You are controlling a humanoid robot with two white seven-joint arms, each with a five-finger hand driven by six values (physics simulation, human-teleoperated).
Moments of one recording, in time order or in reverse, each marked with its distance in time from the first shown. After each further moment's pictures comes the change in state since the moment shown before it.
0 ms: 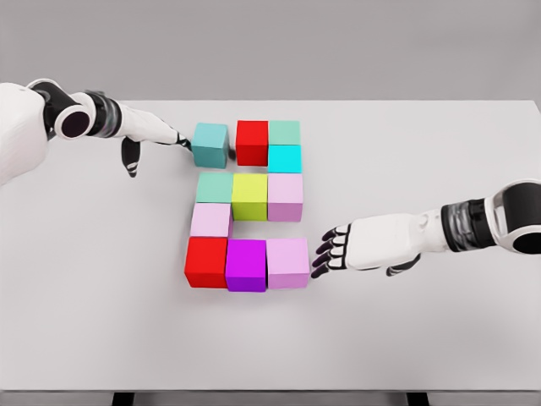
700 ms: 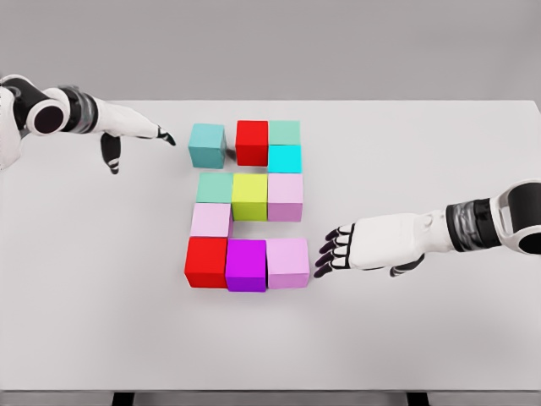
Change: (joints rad) left arm -0.006 0.059 0.007 -0.011 0.029 0.000 0.000; right arm 0.002 -0.016 -0.004 -0.002 -0.012 0.000 0.000
